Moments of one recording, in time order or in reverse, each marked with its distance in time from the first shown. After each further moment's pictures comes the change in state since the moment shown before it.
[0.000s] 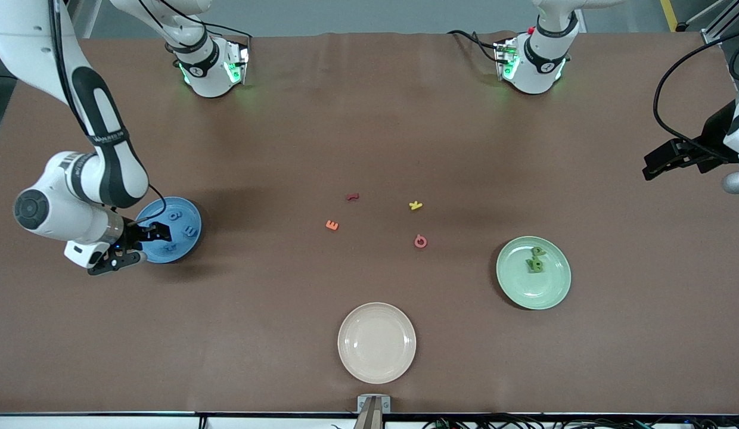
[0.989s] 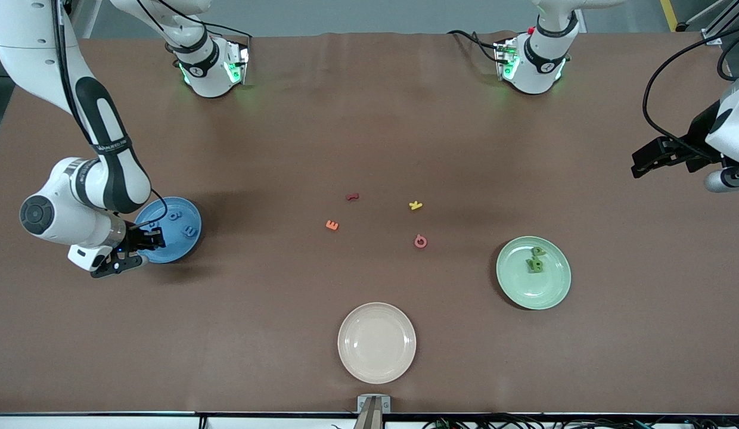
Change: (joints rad) left arm -0.026 -0.001 -0.005 0.002 0.000 -0.012 0.000; right arm -0.010 0.106 -0.008 -0.014 0.002 0.143 -0.061
